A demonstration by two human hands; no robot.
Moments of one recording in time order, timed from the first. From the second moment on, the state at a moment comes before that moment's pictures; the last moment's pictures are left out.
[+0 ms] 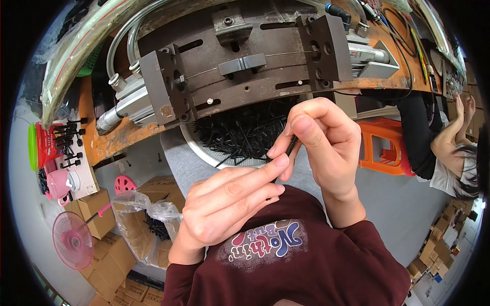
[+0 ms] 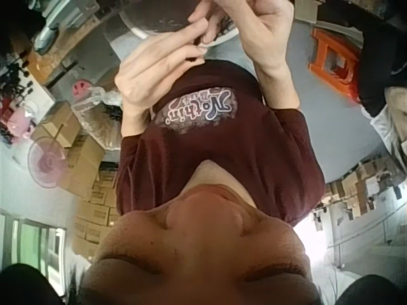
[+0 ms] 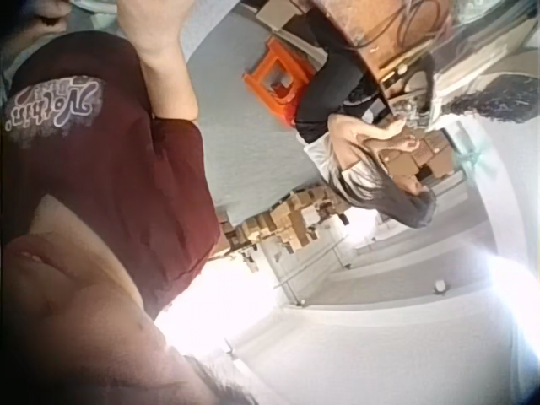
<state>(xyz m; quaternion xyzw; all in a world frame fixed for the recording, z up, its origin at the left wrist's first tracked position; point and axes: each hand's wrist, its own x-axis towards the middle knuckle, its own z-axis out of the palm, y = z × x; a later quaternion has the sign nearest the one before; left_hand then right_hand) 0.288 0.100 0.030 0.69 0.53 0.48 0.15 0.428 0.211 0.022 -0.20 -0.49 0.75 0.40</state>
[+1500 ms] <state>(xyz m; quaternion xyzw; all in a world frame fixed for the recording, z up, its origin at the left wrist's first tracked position) 0.284 0.157 0.030 0.66 0.68 0.29 -0.11 0.451 0.201 0.003 -0.31 -0.54 0.74 0.26</state>
